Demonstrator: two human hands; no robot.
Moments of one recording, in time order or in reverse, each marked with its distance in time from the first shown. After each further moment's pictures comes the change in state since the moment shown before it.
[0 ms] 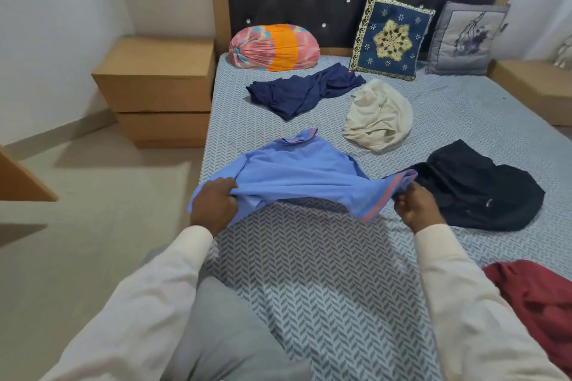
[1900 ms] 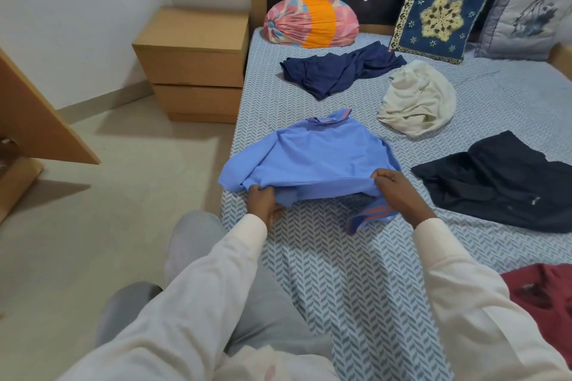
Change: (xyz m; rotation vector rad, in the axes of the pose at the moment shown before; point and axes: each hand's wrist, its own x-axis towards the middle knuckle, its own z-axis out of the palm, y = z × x) left_hand -0.031 0.022 0.059 -1.162 0.019 -0.884; right_hand -0.070 0.032 0.067 -0.855 -0.517 -0.453
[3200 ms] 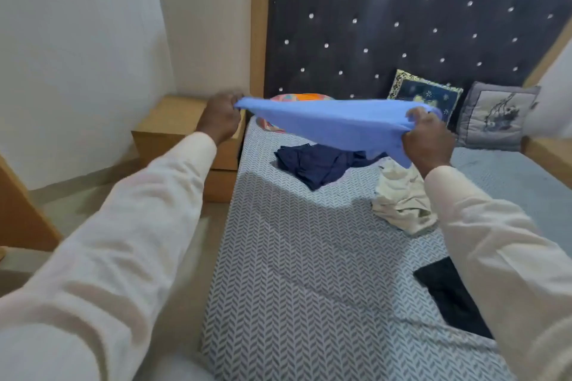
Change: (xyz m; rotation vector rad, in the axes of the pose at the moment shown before) left_hand 0.082 0.377 0.041 0.903 0.065 1.103; right_hand 0.183 -0.206 -0.139 -0.548 0.708 -0.159
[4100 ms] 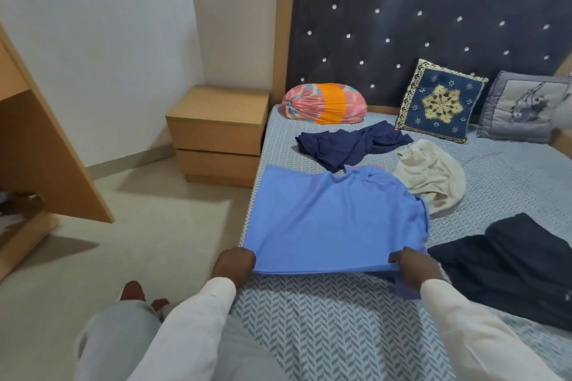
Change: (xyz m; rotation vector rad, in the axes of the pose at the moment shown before) left_hand -0.321 -0.100 0.093 0.742 -0.732 -0.145; right_hand -0.242 0.140 0.100 -0.532 -0.897 -0.183
